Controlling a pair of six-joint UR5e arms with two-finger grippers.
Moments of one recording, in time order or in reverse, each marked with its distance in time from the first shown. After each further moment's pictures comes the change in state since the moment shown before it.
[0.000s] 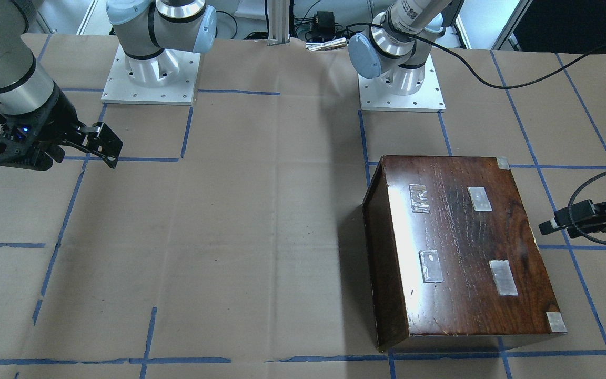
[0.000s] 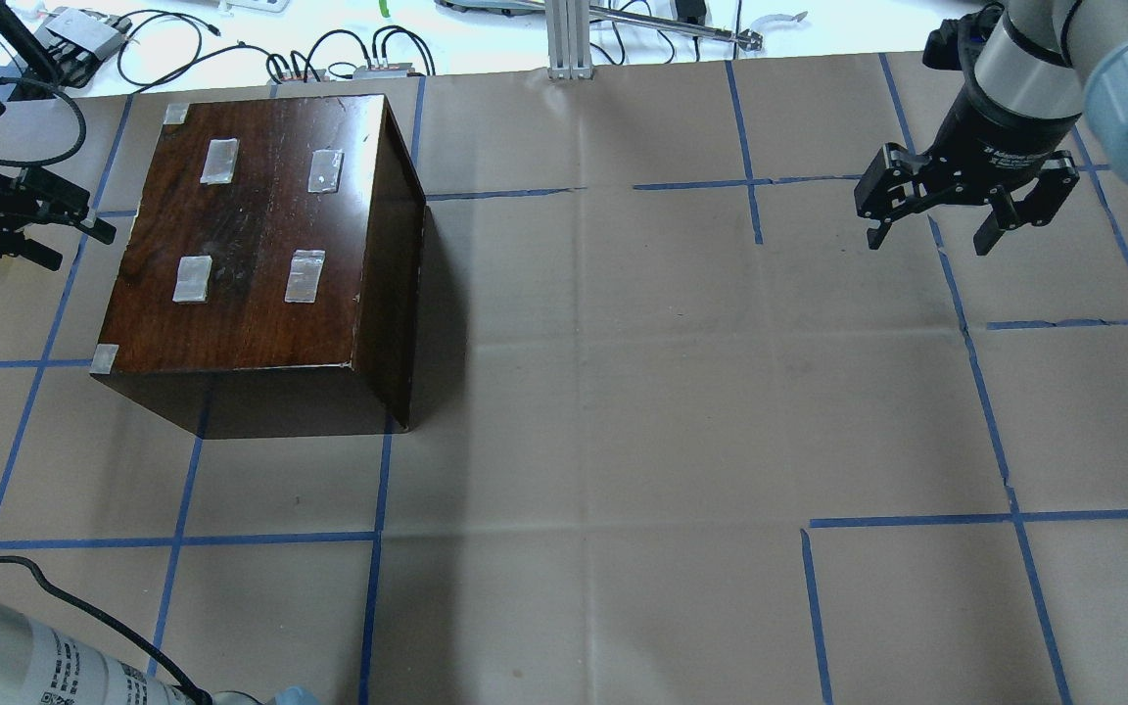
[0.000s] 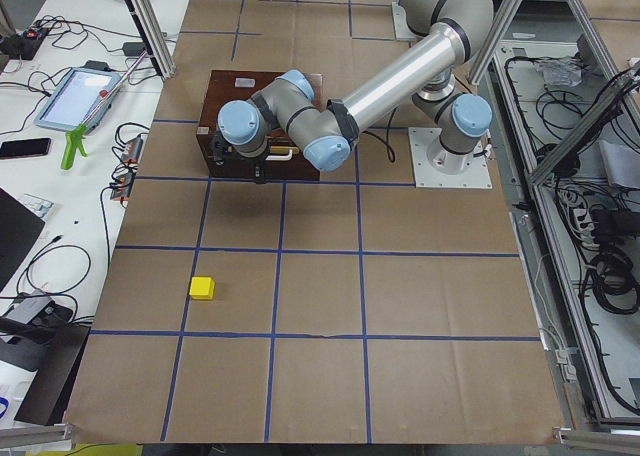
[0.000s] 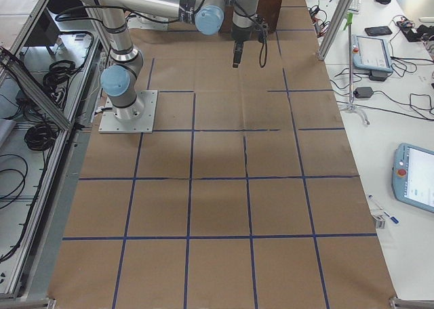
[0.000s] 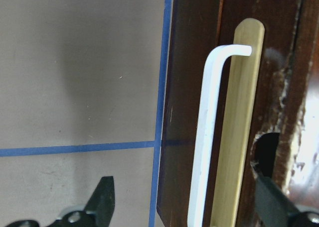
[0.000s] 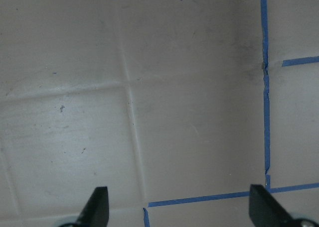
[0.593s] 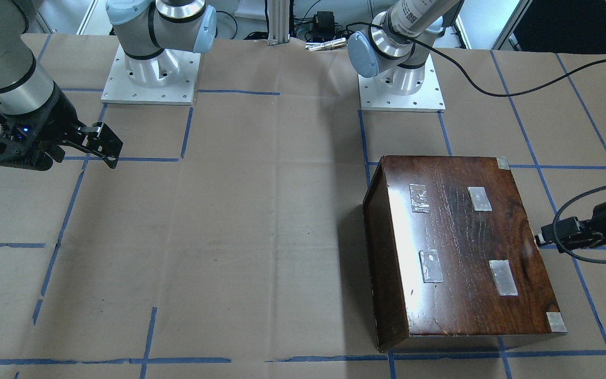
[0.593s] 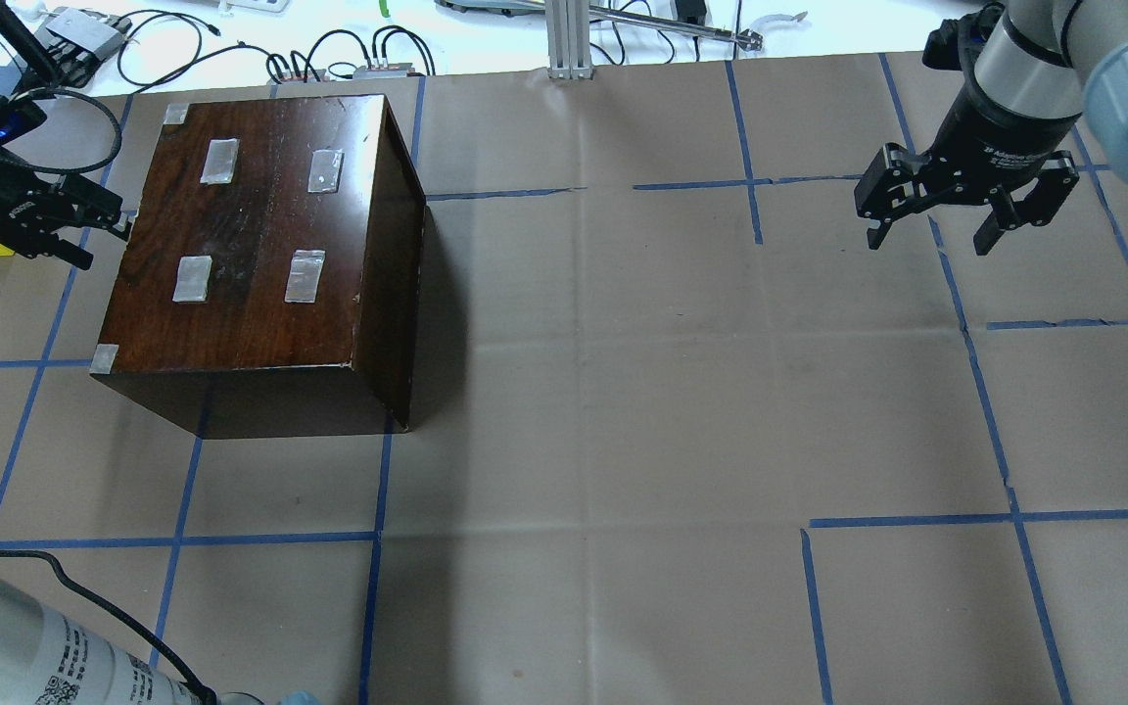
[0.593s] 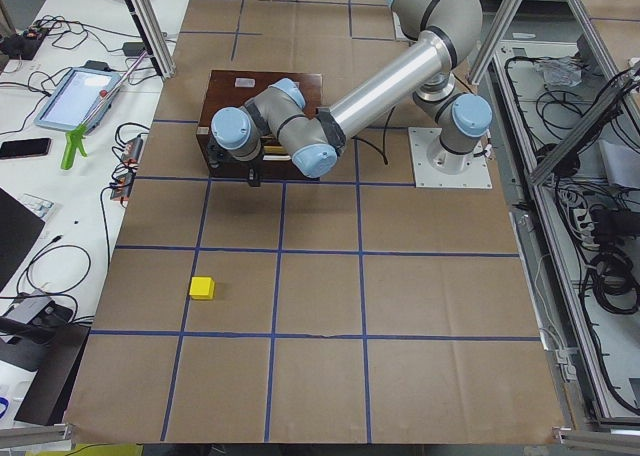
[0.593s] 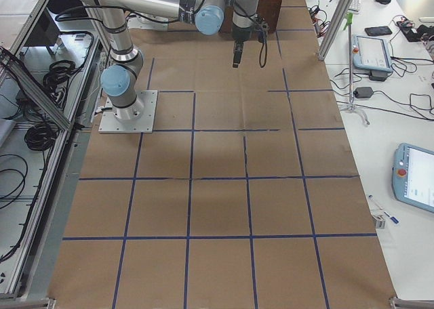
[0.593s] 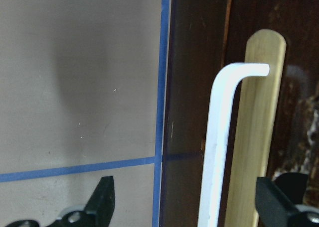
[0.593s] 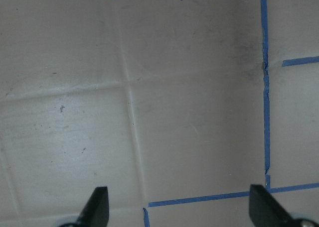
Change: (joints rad) left arm -0.027 -0.049 0.002 0.054 0.003 0.004; right arm 0.000 0.000 0.000 0.000 0.000 0.000
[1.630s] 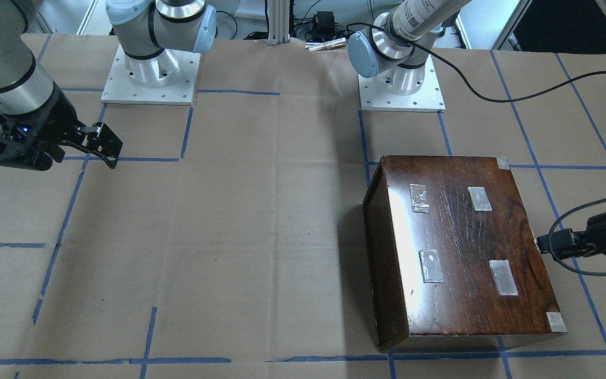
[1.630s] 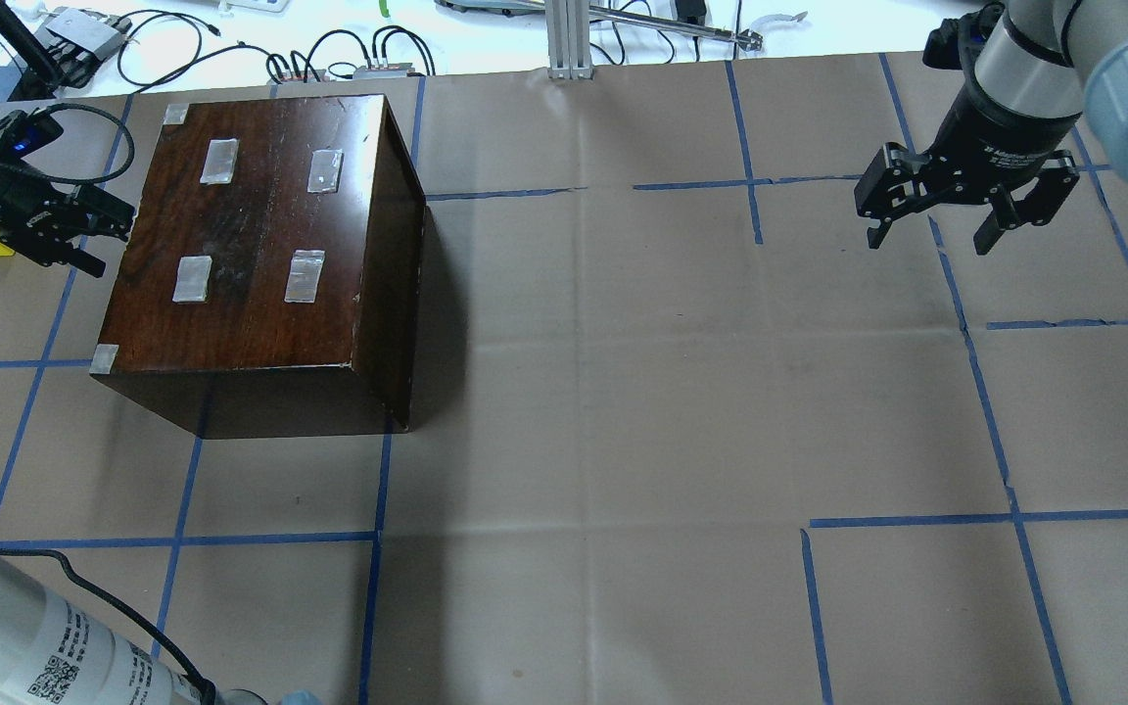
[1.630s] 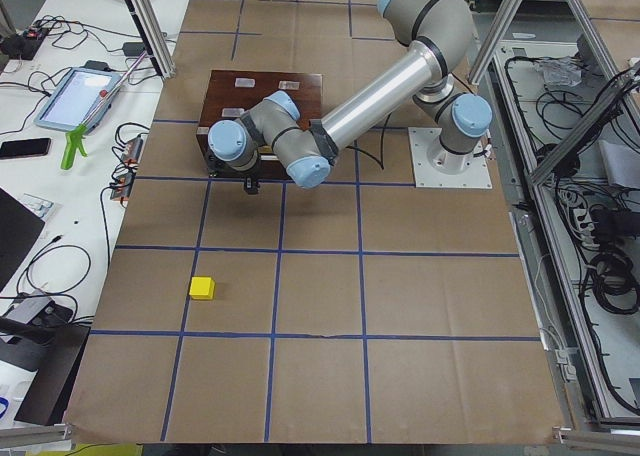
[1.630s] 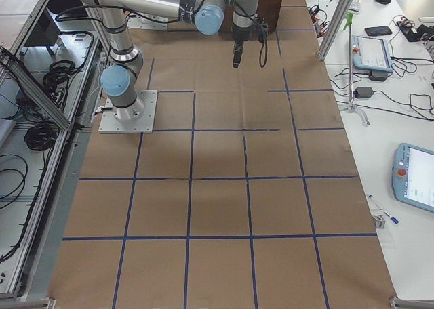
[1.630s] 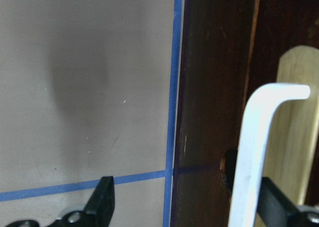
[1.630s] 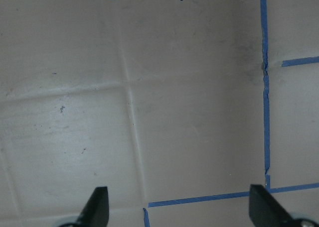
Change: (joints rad) left arm 0.001 -0.051 0.008 0.025 0.003 -0.003; right arm 0.000 0.000 -0.001 0.000 0.000 0.001
